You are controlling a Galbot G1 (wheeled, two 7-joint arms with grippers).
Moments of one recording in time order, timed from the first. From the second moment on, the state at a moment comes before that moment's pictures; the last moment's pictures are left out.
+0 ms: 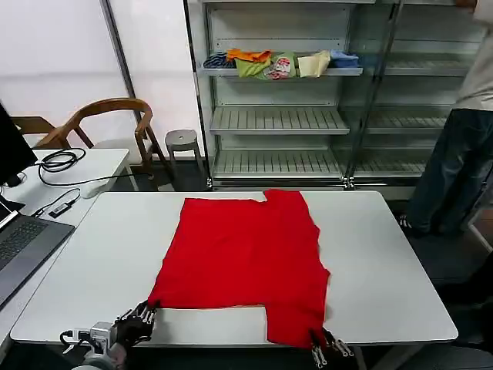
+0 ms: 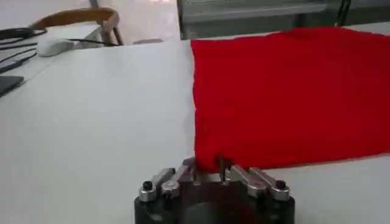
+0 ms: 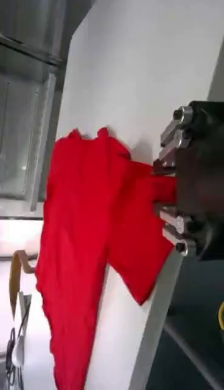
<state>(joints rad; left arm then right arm) 1.57 -1.07 -0.54 -2.07 -0.47 0.55 -0.14 -1.78 1.11 0.33 2.15 0.18 -0.25 0.16</state>
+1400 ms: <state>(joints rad) 1.17 -1.07 -0.46 -1.85 -0.65 0.51 -0.09 -1.25 1.15 0.27 1.98 0.28 -0.38 0.14</state>
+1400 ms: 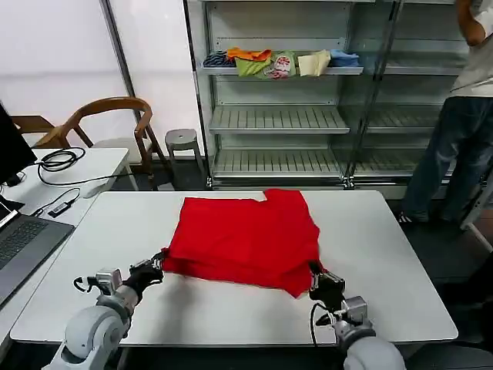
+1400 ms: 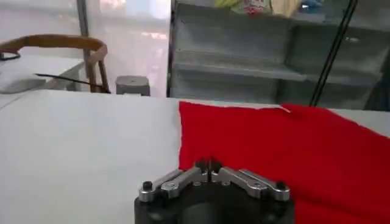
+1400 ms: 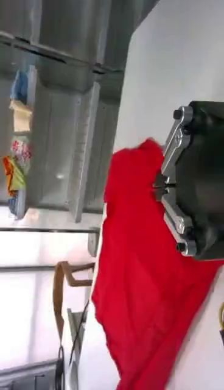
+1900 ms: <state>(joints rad) 1.10 -1.09 -0.43 -1.74 -0.65 0.50 -0.09 -1.12 1.16 0.24 1.84 0.26 -0.36 0.11</state>
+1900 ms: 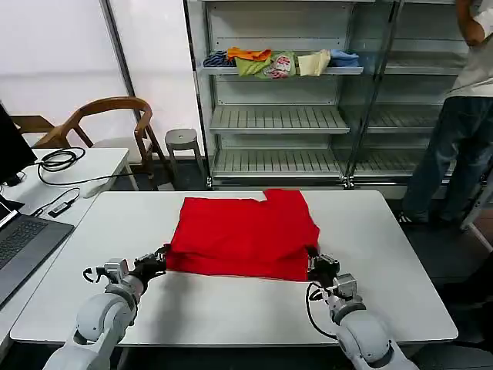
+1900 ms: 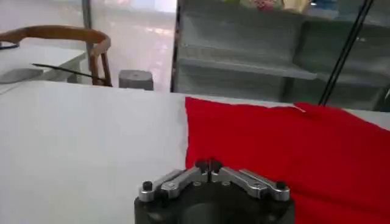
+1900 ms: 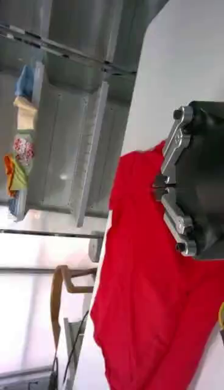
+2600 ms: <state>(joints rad) 1.04 -1.08 -0.41 -1.66 -0.61 0.48 -0.08 -1.02 1.17 0.22 1.73 0.24 -0.36 0.11</state>
